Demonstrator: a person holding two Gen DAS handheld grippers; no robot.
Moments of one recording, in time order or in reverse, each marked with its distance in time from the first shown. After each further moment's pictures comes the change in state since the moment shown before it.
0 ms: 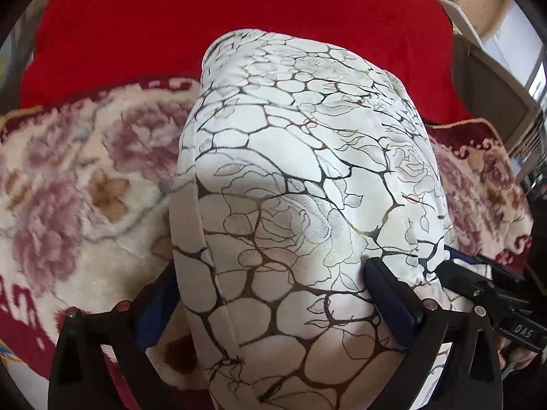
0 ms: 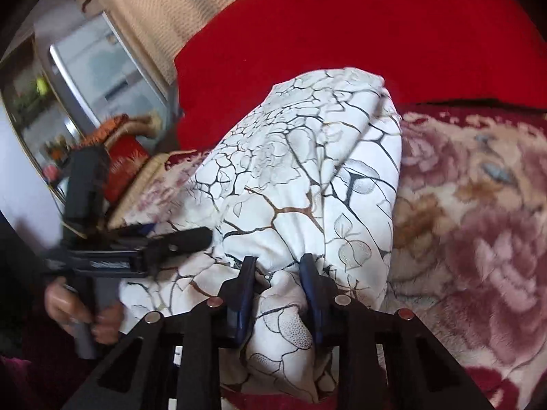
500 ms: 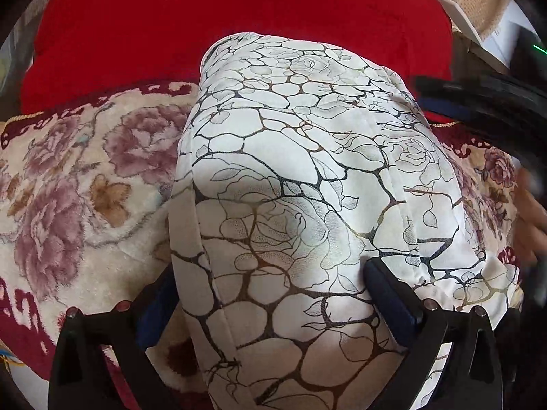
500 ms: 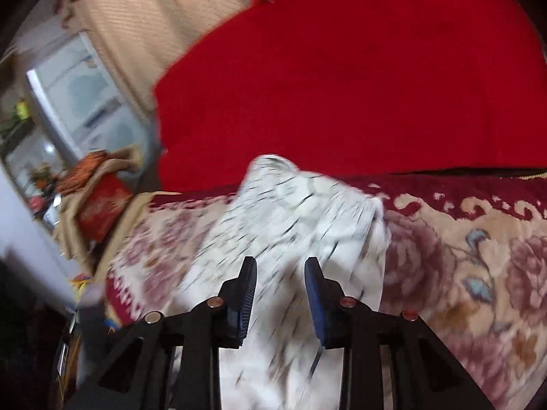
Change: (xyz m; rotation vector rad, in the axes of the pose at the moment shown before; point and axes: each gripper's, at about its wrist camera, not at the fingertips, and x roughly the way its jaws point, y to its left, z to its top) left arm -0.001 -0.006 0.004 0.030 -0.020 0.040; right arm 0.033 -0.016 0.149 0.056 -0.002 -0.108
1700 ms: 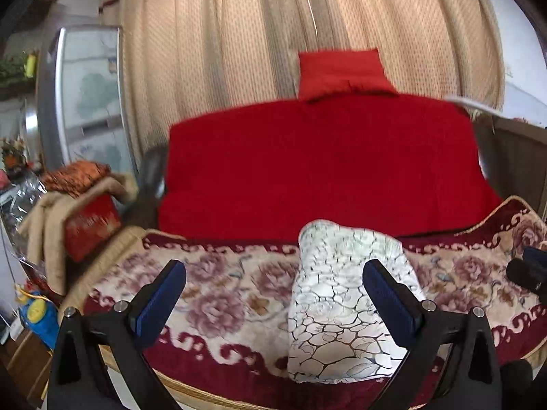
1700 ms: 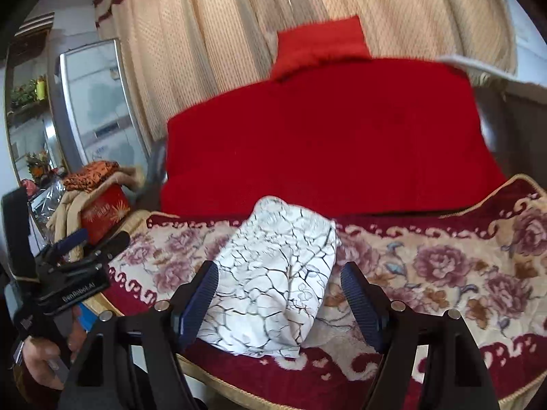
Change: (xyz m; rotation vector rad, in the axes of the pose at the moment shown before) left arm -0.274 -0.088 -0.044 0.024 -0.612 0.464; right arm -0.247 0.100 -0.132 -0.175 -0.342 -0.169
